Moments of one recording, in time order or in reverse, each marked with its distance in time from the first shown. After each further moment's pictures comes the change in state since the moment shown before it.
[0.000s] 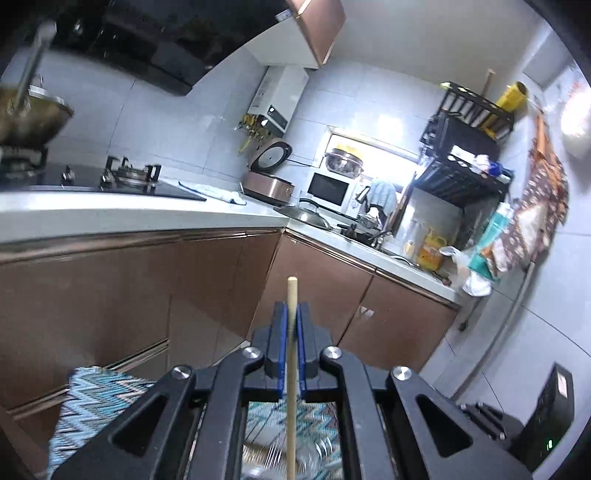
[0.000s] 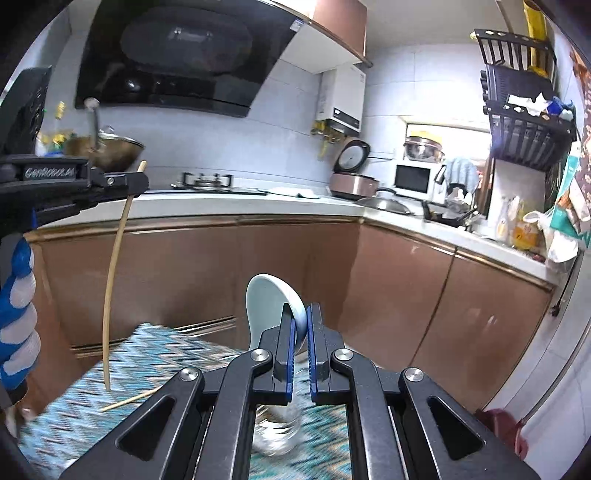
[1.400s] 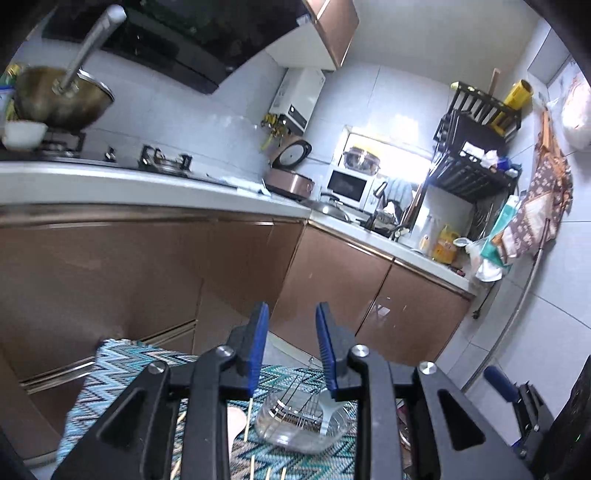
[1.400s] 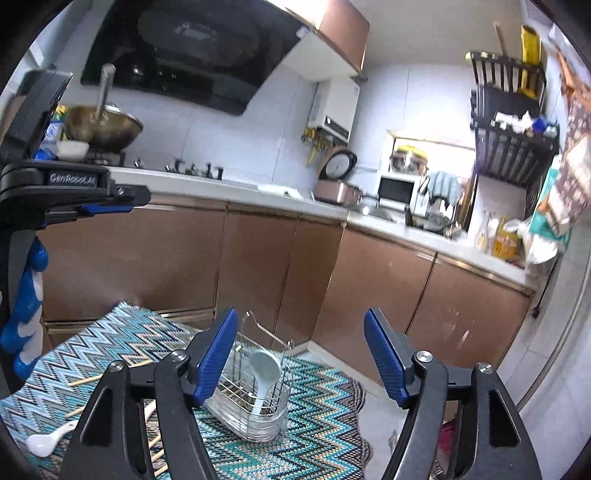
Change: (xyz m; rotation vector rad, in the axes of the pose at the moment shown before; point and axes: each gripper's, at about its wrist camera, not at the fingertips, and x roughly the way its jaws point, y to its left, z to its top) left arm -0.085 0.034 -0.057 0.002 -0.015 0.066; right arm -0.055 0.035 -0.040 -0.063 -0.078 -0.071
